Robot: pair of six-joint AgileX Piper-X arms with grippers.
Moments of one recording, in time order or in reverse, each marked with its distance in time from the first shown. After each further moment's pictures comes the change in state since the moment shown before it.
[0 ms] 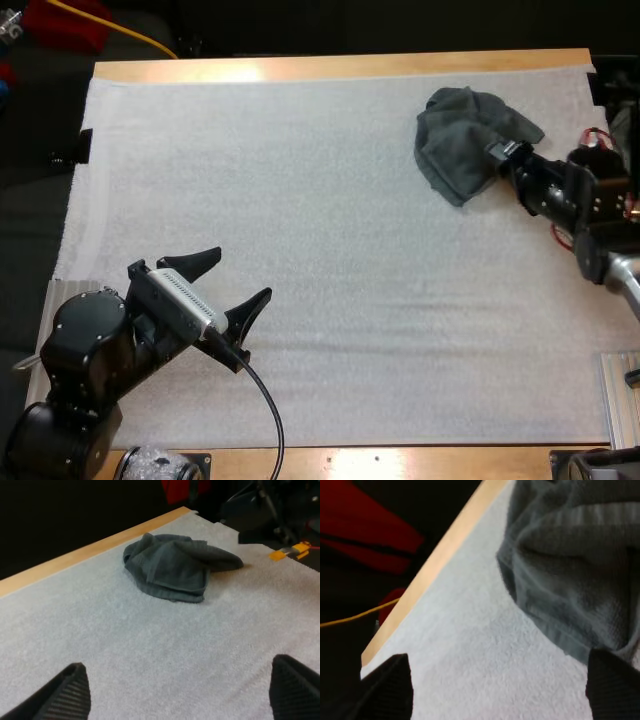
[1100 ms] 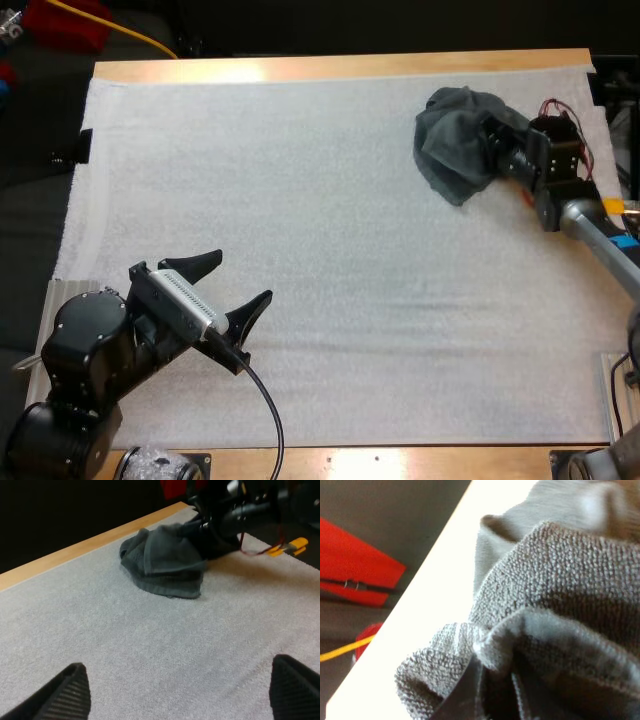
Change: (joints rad) left arm 0.000 0.000 0.000 0.006 0.006 0.000; right arm 0.017 0.367 -0.214 -0.188 0.065 -0.068
